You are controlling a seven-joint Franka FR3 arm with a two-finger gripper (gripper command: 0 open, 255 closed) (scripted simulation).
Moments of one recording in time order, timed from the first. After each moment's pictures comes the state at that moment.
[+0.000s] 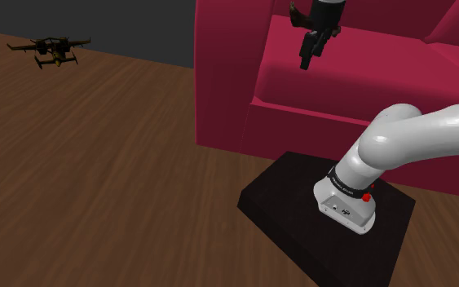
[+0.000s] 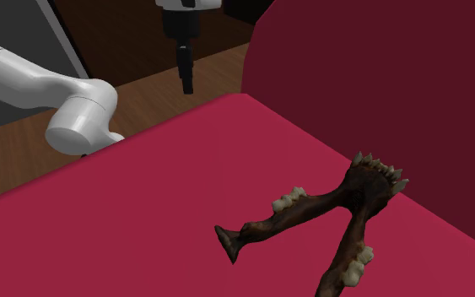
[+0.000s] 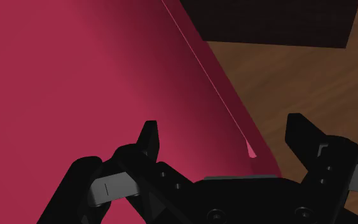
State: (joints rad) arm 0.00 -0.82 0.07 -2.42 -0.10 1.56 -0.07
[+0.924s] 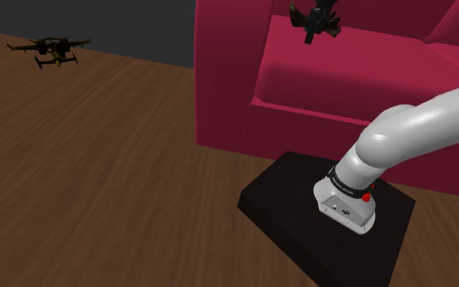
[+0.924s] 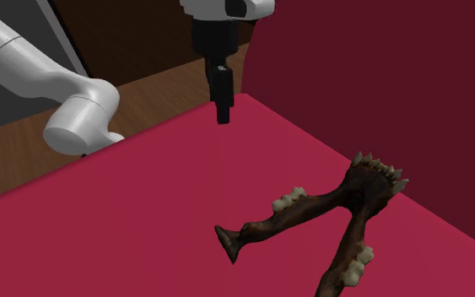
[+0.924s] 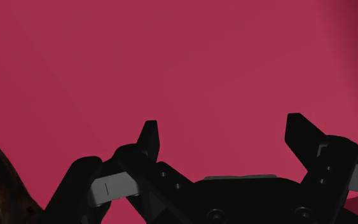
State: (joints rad) arm -0.07 -0.55 -0.17 -2.20 -0.22 1.66 -0.36
